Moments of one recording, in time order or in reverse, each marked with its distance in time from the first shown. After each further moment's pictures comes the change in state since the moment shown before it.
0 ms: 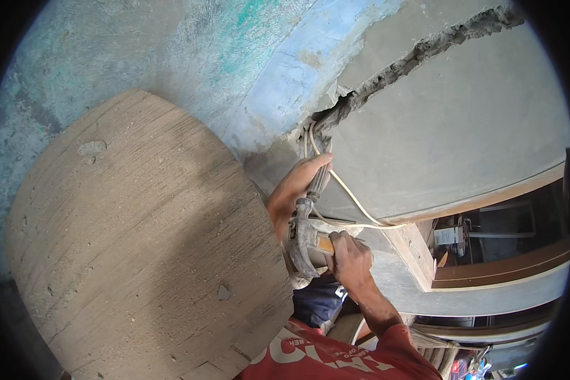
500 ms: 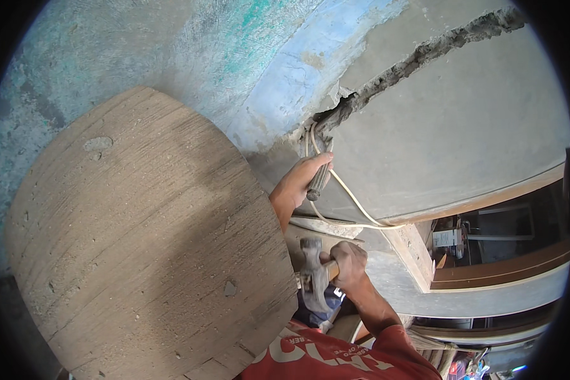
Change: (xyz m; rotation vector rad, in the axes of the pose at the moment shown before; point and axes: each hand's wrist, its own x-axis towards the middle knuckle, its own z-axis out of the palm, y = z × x) left_hand 0.001 0.000 0.005 -0.024 0.046 0.007; right_hand -0.011 0.000 0.010 0.198 0.239 -0.169
